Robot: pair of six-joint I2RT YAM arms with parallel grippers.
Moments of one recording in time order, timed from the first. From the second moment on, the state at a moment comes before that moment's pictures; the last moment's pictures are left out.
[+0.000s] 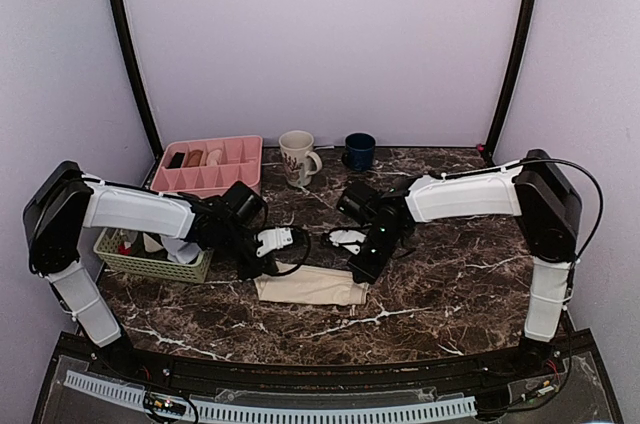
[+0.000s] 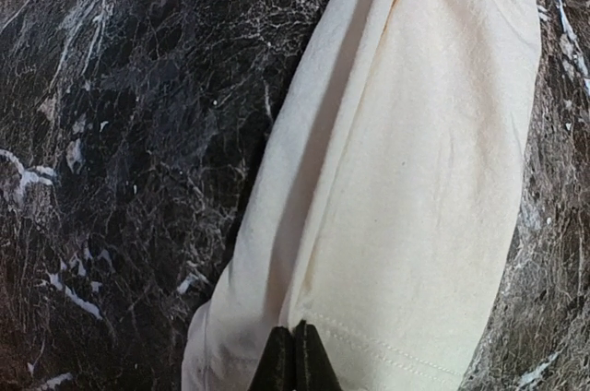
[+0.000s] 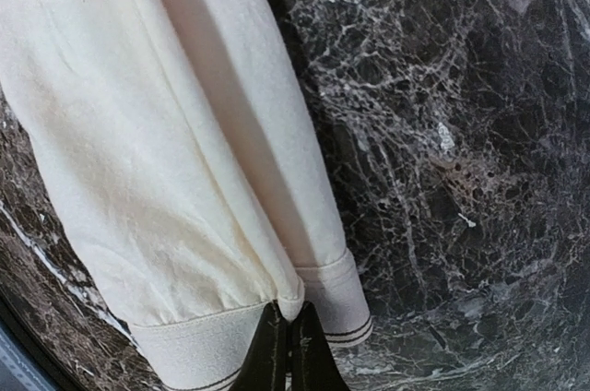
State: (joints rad) left arm -0.74 1.69 0.95 -0.35 0.21 0.55; right arm 0.91 1.93 1.35 -0.77 -0.15 -0.12
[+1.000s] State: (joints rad) left arm -0.72 1.47 0.85 -0.33 0.20 0.27; right arm 0.85 1.97 1.44 -0.81 -0.33 -0.05
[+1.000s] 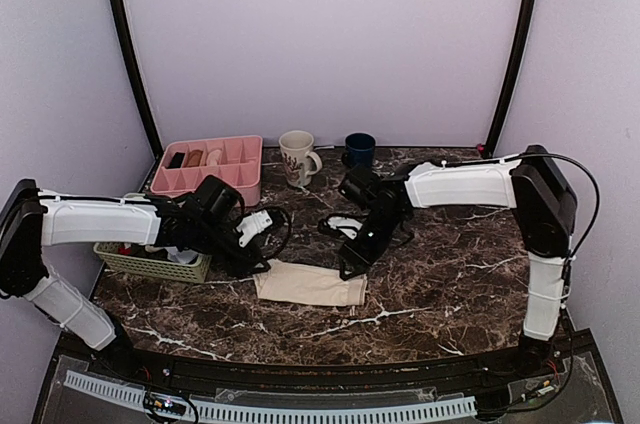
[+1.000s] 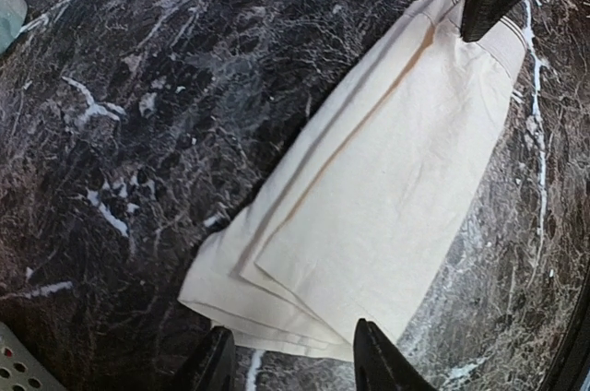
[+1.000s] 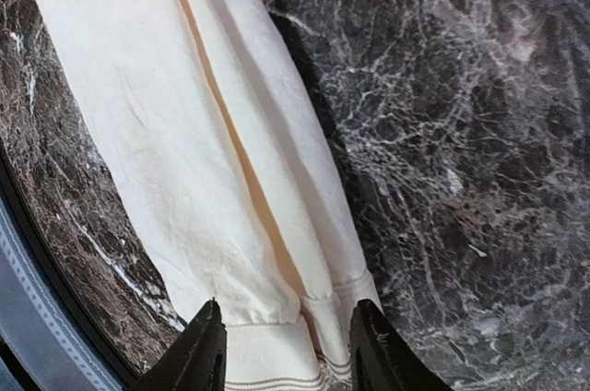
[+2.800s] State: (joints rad) left arm -0.68 1.30 0.83 -0.32 0.17 0.05; right arm 0.78 1.89 0.95 -0.07 -0.74 0.56
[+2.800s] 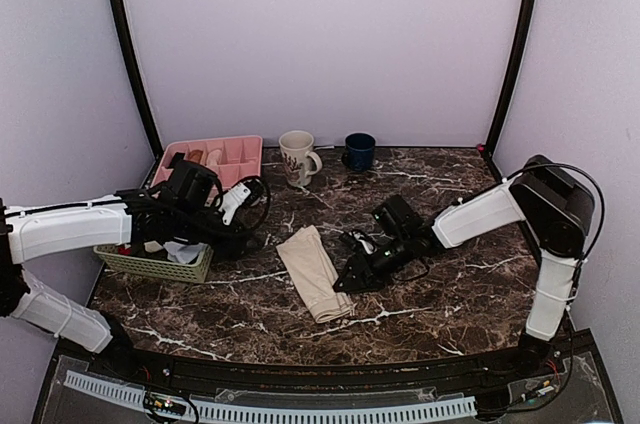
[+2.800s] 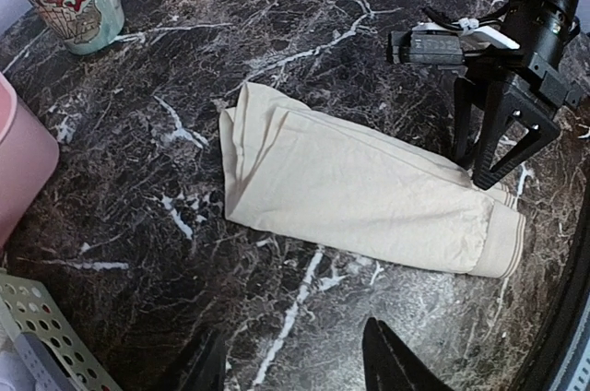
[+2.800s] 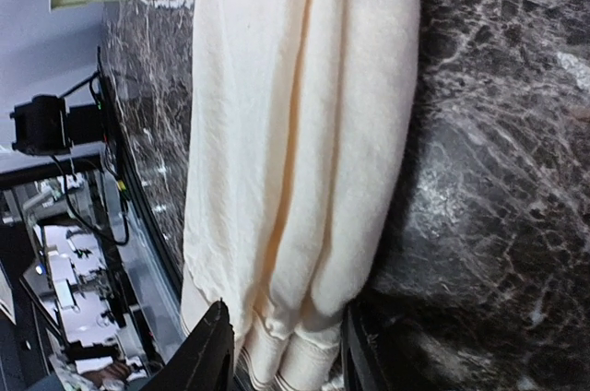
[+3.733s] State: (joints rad) left arm -0.90 1.43 0.72 -0.38 0.35 -0.29; right arm 0.98 1.77 0.75 0.20 -0.58 0.87
